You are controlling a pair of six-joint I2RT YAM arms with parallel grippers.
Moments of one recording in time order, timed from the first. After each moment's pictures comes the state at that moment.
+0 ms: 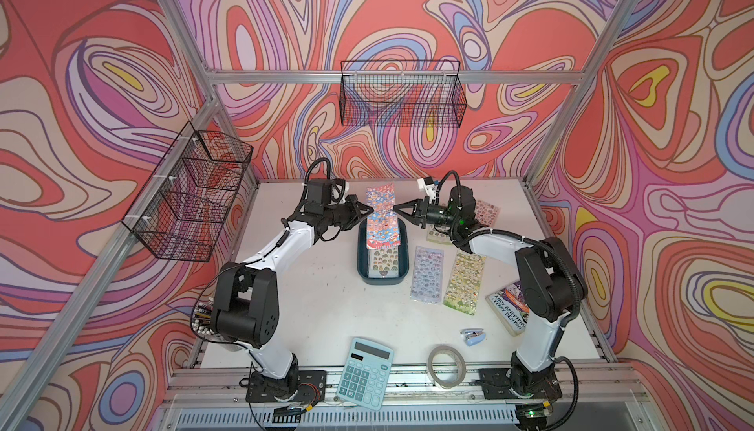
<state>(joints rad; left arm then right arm) -0.24 1.67 1.23 -0.13 0.69 -0.91 0.37 1.88 1.16 0.65 -0.91 1.17</state>
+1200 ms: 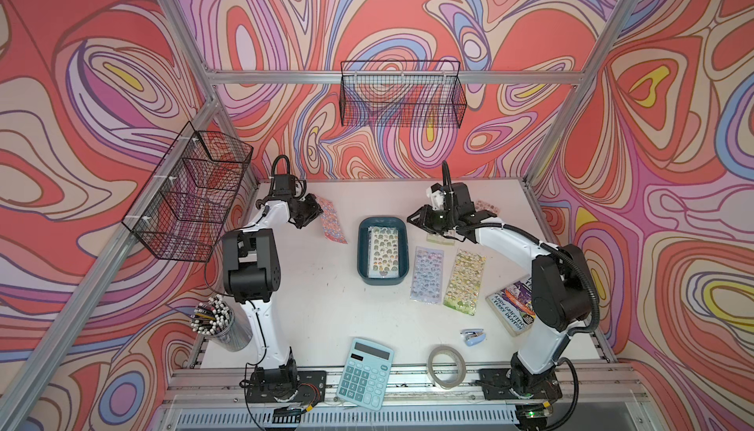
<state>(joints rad) 0.08 2.07 1.57 -0.47 0.46 -0.61 0.37 1.80 1.31 -0.21 -0.48 0.63</state>
